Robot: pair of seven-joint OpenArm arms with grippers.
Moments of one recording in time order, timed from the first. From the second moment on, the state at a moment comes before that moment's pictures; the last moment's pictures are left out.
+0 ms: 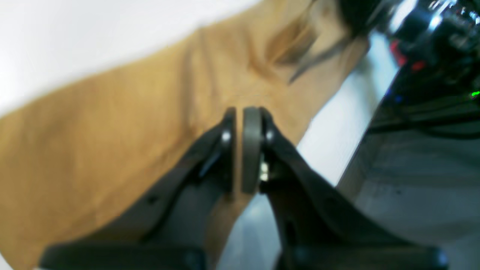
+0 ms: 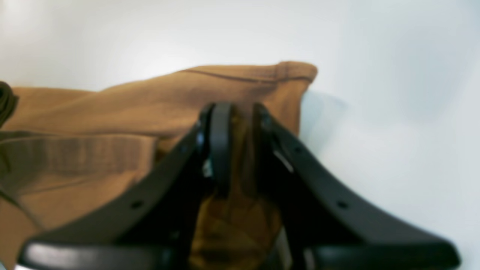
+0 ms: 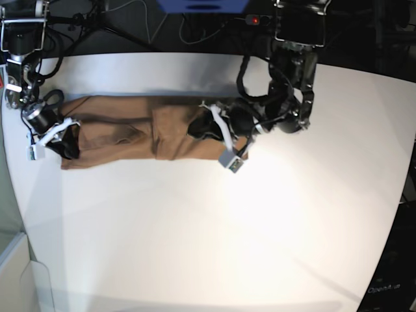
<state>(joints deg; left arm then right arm) 0.5 1.1 3.6 81.1 -35.8 -38.7 55.3 -0.7 27.5 7.7 48.6 21.2 40.2 2.1</state>
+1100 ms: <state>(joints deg) 1.4 -4.8 3.5 71.9 -35.1 -40.0 45.5 -18.5 26.9 27.2 85.7 18.0 40.4 -22.5</state>
